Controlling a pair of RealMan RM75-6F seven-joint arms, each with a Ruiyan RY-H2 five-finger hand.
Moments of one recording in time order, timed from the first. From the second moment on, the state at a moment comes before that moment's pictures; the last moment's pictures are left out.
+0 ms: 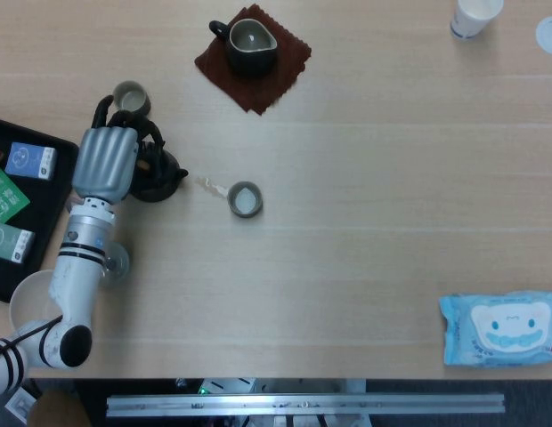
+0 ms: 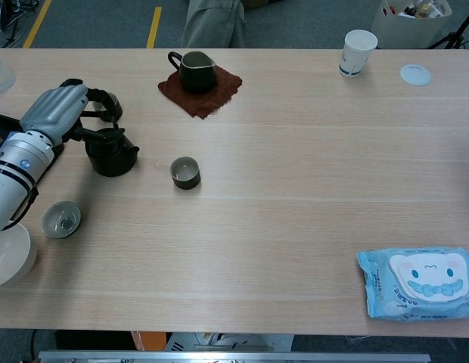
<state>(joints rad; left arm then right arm) -0.50 -1.65 -0.21 -1.31 1.19 1.10 0.22 0.27 -1.06 0.13 -1.80 -1.18 1.27 -0.29</state>
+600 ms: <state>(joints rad) -0.45 -1.49 -0.20 -1.39 1.29 1.26 0.19 0.24 -1.04 0.12 -1.79 -1.20 1.31 -0.27</state>
